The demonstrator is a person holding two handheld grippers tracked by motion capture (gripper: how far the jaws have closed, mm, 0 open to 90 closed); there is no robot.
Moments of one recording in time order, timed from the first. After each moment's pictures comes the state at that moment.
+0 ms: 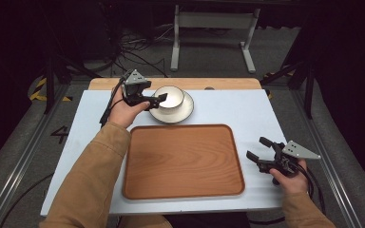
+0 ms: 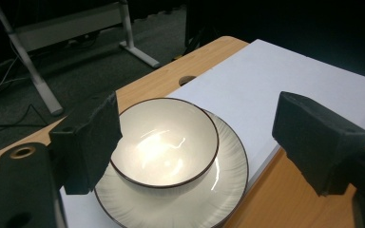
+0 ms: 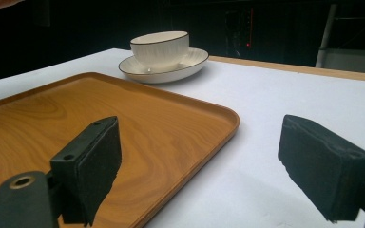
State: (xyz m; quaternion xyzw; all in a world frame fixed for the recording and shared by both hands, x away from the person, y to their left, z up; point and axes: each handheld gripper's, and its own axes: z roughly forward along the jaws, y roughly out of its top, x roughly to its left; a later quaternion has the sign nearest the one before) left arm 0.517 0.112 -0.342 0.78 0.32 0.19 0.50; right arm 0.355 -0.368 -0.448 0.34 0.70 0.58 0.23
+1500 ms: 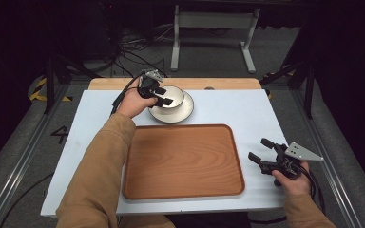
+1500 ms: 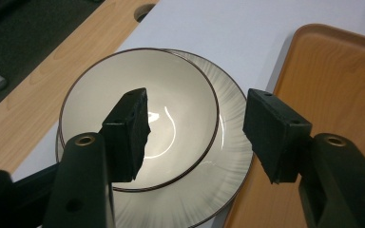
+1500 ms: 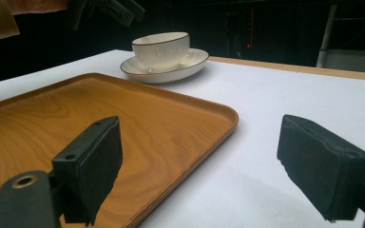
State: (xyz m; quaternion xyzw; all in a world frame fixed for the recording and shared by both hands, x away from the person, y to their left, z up) left arm 0.572 0.086 -0.358 0.89 0.21 0.10 0.38; right arm 0.350 -0.373 -0.449 0.34 0.70 0.58 0.23
